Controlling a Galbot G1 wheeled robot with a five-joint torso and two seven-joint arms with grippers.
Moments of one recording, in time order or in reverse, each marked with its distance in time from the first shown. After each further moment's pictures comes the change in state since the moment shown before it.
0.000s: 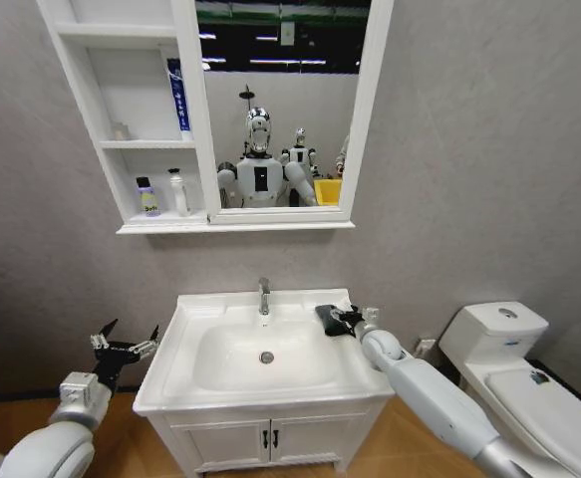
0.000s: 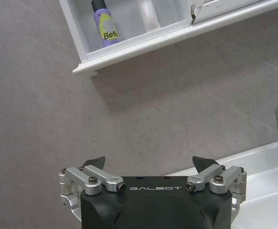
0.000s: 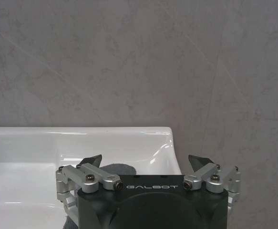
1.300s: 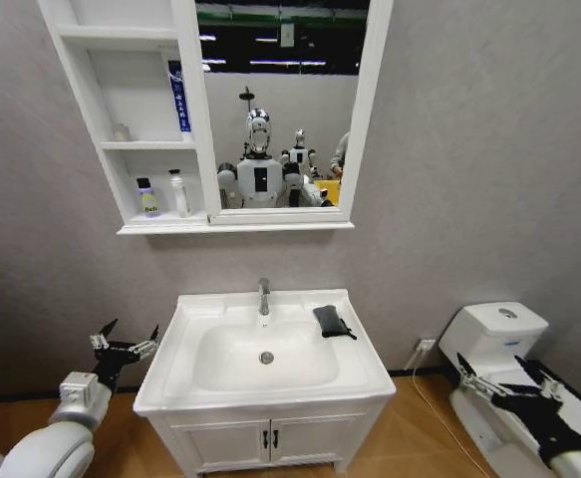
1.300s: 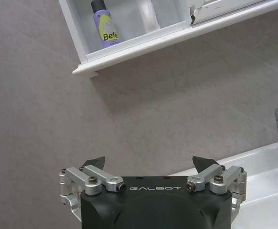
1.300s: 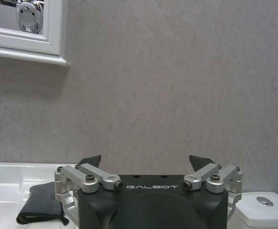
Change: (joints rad) left arm 0.000 0.000 0.000 0.000 0.000 0.000 0.000; right arm -1.498 0.164 1.304 1.031 -0.077 0.141 -0.194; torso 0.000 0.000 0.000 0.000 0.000
